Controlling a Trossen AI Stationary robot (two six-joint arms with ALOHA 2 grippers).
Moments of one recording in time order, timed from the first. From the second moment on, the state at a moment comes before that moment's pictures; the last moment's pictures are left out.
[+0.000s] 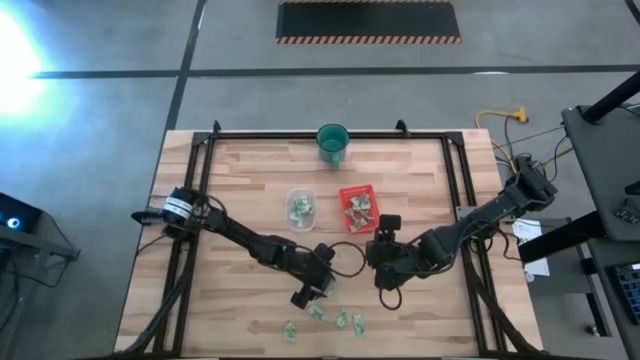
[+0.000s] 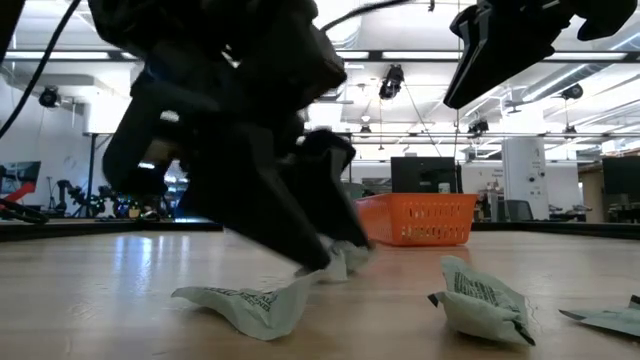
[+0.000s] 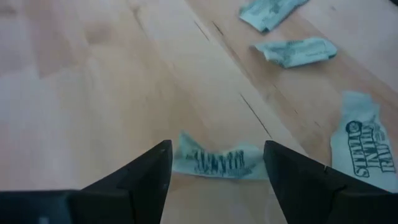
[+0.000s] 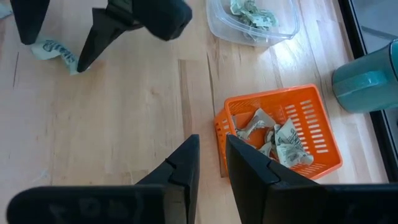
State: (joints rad) left arm -0.32 1.95 1.05 0.20 0.09 0.16; right arm 0.51 1.56 1.13 -0.75 0.60 0.39
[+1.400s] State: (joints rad) left arm -0.23 1.48 0.97 -0.24 -0.33 0.25; right arm 0.51 1.56 1.12 -0.74 0.60 0.39
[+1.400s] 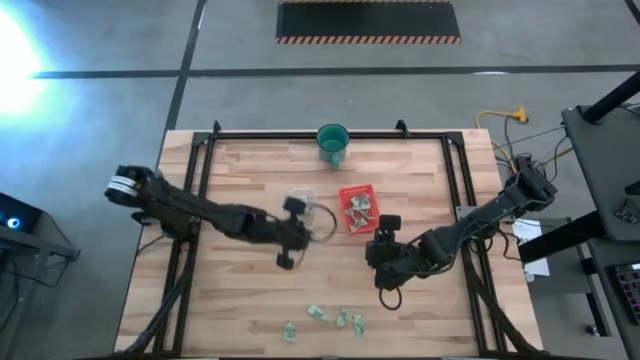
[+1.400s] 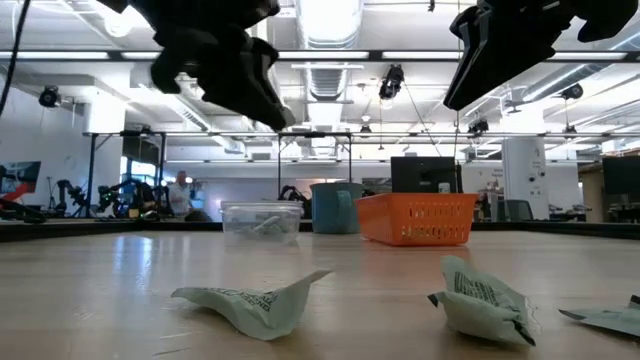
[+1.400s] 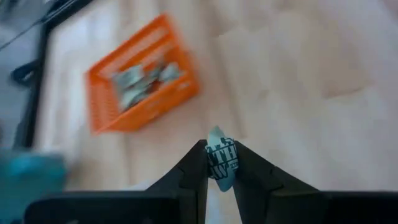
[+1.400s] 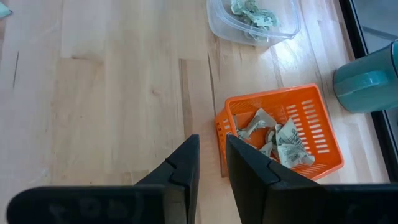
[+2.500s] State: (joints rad) left arm 0.08 1.42 0.80 -0.08 -0.21 0.24; right arm 0.51 1.56 1.10 -0.69 0.60 0.40
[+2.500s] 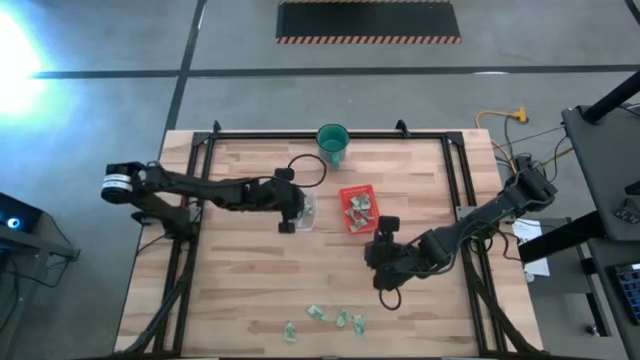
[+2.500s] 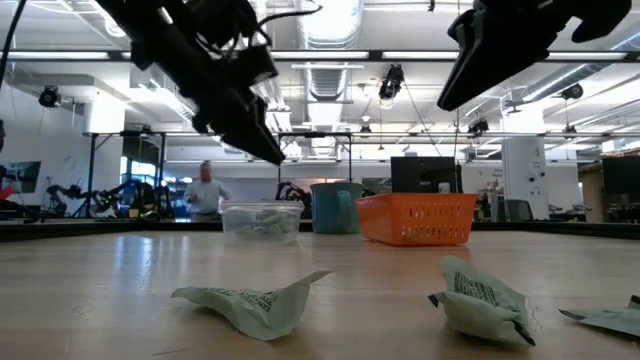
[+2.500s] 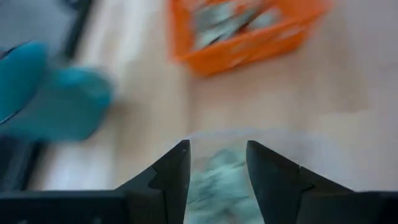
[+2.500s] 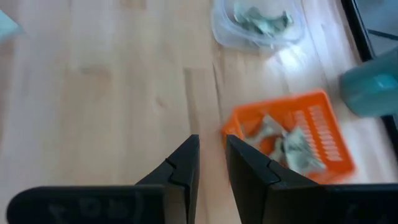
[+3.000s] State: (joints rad) left arm -0.23 1.37 0.78 -0.13 -0.09 0.13; right arm 0.51 1.59 0.94 -0.12 0.11 0.27
